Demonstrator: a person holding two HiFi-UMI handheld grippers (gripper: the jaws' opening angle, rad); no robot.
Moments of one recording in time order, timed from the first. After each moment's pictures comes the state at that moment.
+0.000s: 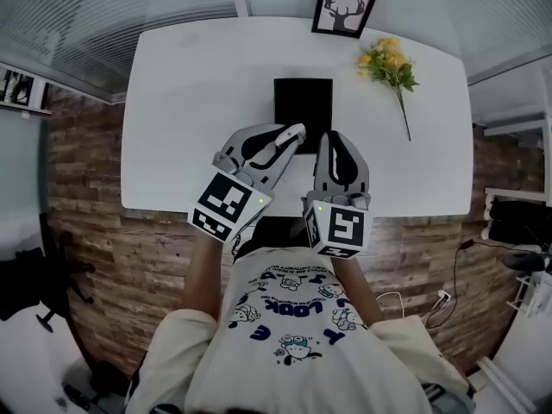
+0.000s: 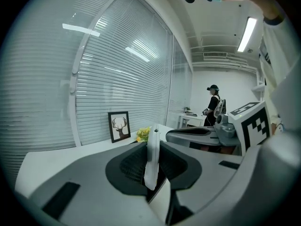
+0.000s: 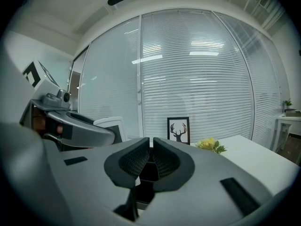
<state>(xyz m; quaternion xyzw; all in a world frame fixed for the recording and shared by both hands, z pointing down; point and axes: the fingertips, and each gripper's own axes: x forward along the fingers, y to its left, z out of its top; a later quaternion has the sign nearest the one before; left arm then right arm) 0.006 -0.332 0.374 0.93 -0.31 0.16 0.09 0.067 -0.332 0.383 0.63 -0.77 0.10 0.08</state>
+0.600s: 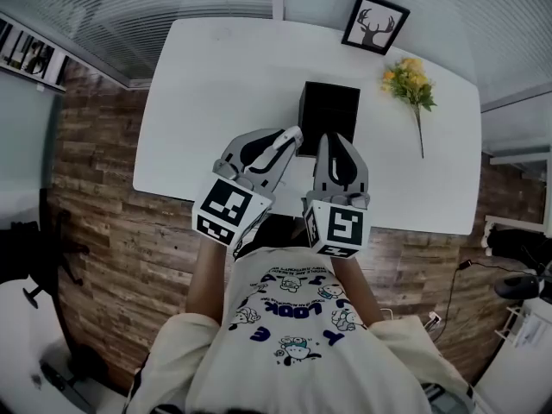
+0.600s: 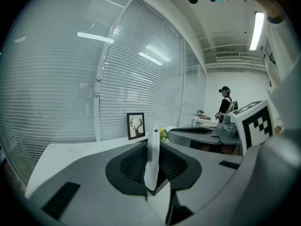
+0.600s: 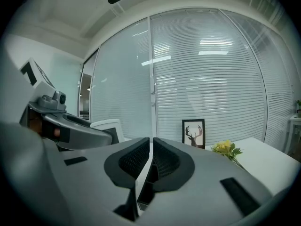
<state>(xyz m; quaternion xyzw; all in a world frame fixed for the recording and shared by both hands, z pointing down) -0.054 -0.316 0.370 0.90 -0.39 0.15 0.11 0.012 -0.327 0.374 0.58 -0.80 0.08 0.08</state>
